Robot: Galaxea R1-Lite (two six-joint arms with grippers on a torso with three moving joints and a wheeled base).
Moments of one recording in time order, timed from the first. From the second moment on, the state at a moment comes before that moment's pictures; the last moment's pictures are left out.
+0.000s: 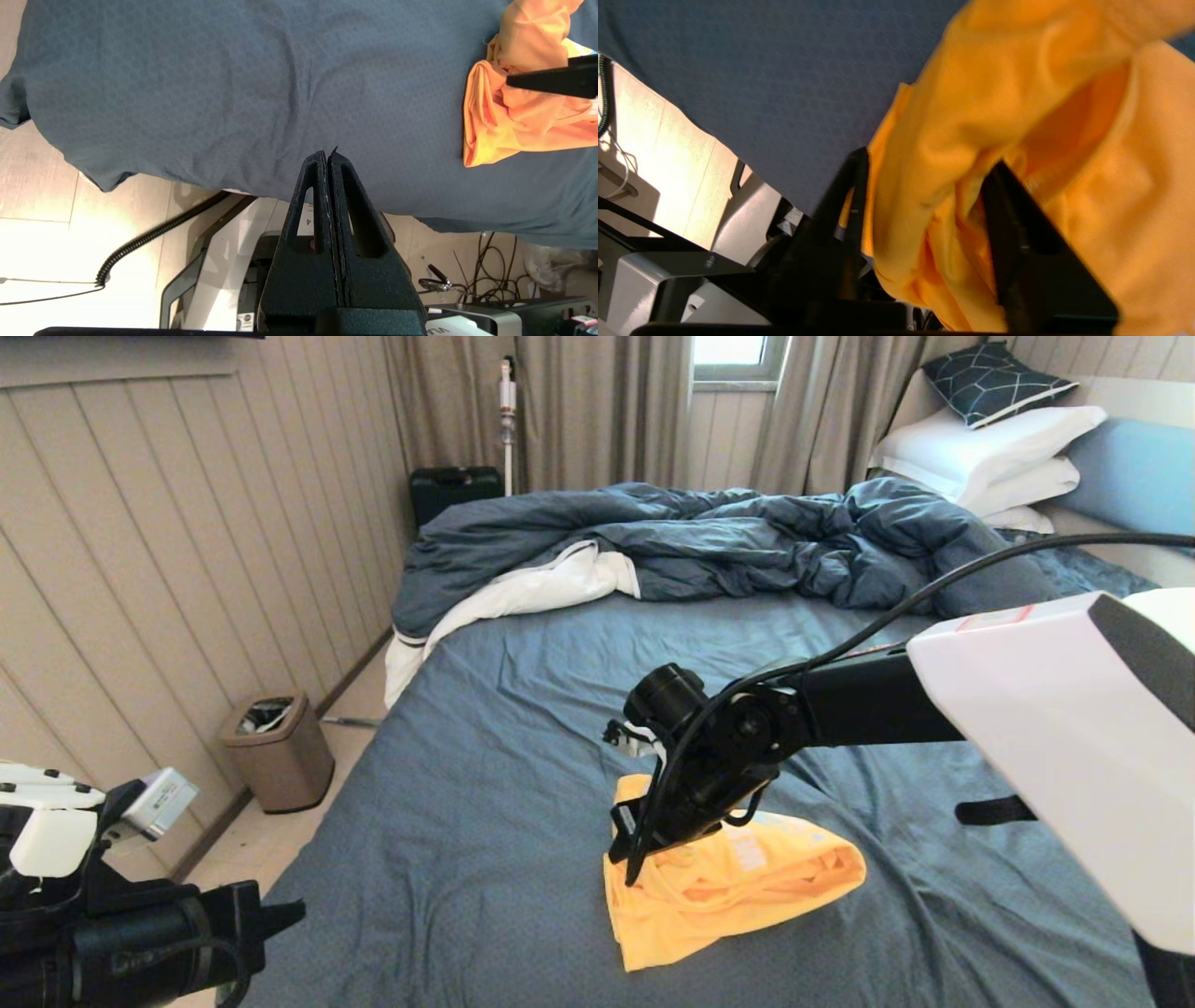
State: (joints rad) left arm -0.39 1.20 -0.49 -0.01 -0.01 -0.56; right arm 0.61 2.20 -1.66 0.54 0.18 0.20
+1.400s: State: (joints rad) left arm -0.72 1.79 -1.33 0.17 -0.02 -0.52; right arm 0.27 1.82 -1.25 0.40 0.19 0.20
